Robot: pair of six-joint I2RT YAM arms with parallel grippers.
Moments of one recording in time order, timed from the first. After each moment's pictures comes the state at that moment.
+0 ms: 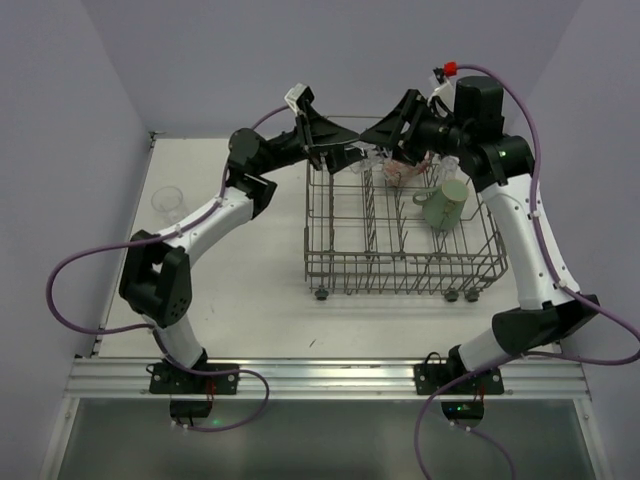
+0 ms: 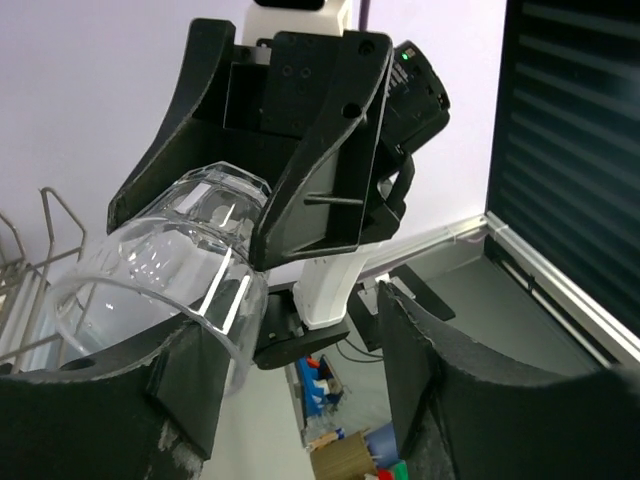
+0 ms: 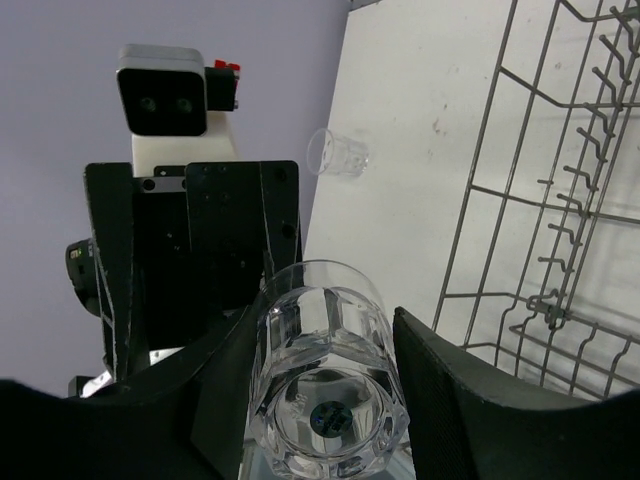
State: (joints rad) left arm -0.50 1.73 1.40 0.87 0.85 -1.83; right arm 0.28 1.52 1.90 -0.78 -0.53 0.81
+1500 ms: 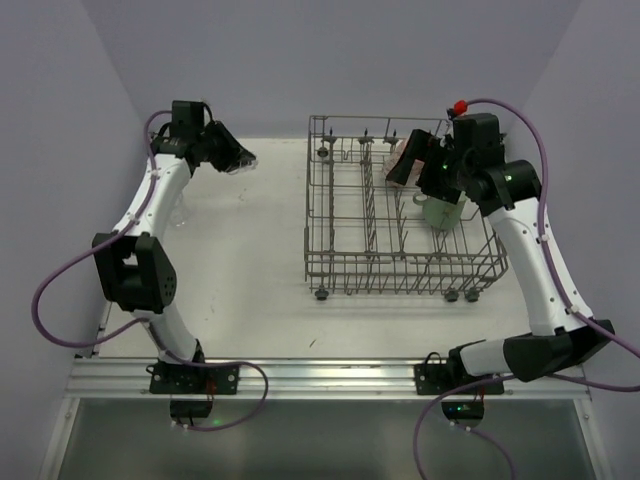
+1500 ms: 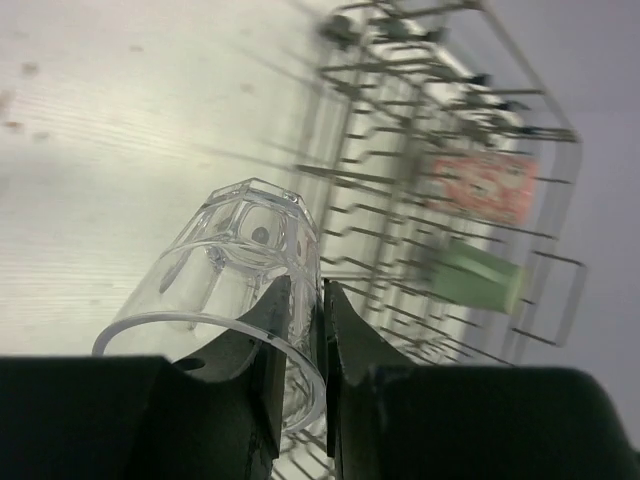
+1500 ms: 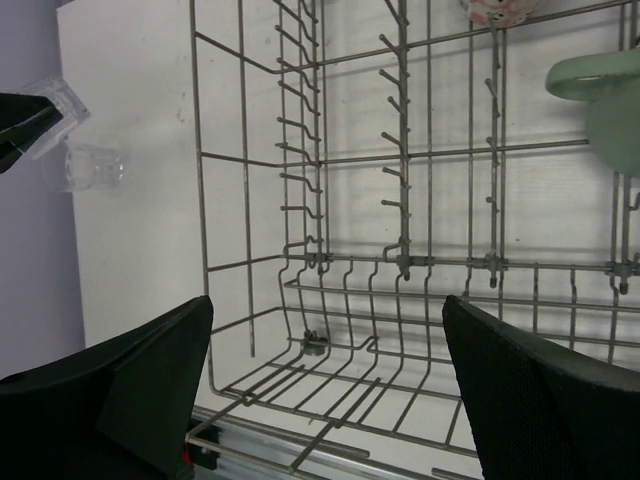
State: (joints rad) left arm -0.07 1.73 1.64 -0.56 0.41 -0.82; right arm 0.28 1.39 1.69 -0.99 -0.12 0.58
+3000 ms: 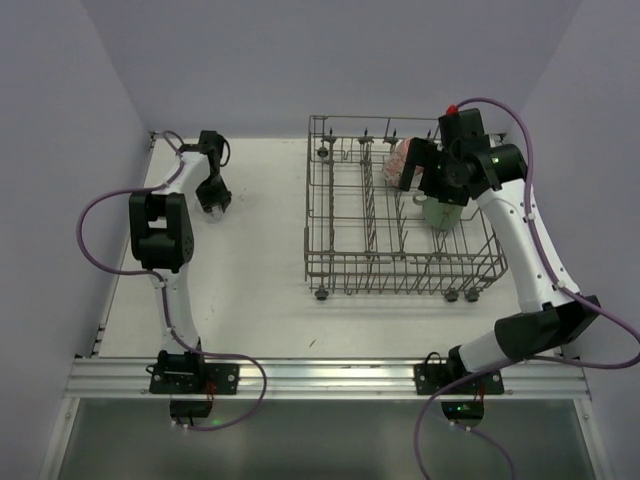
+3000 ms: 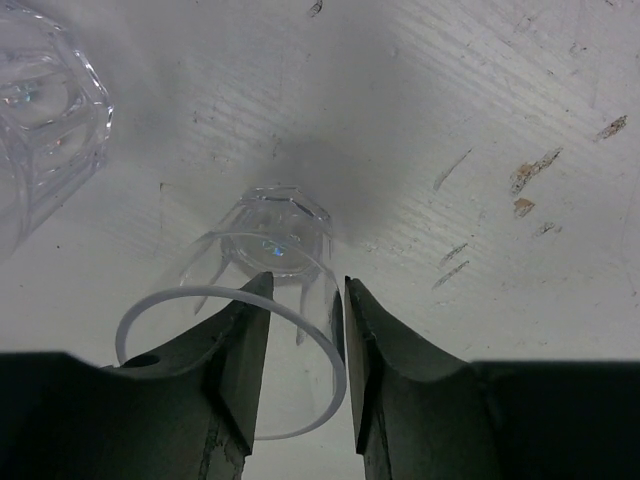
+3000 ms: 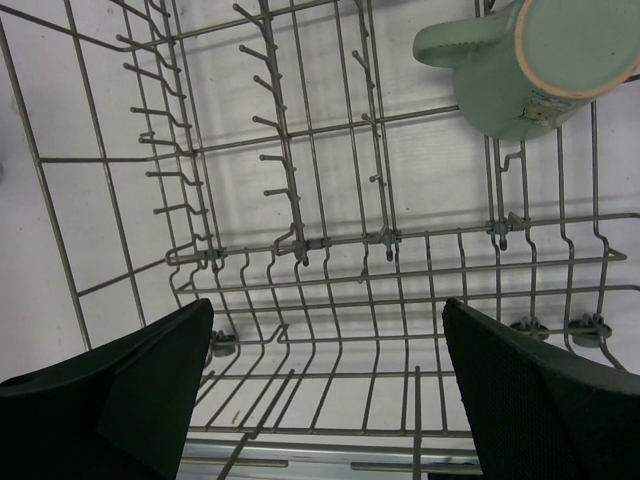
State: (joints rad) left arm -0.04 2.18 1.79 -0.92 -0.23 -0.53; right arm 0.29 1.48 1.77 -1.17 0.09 0.50
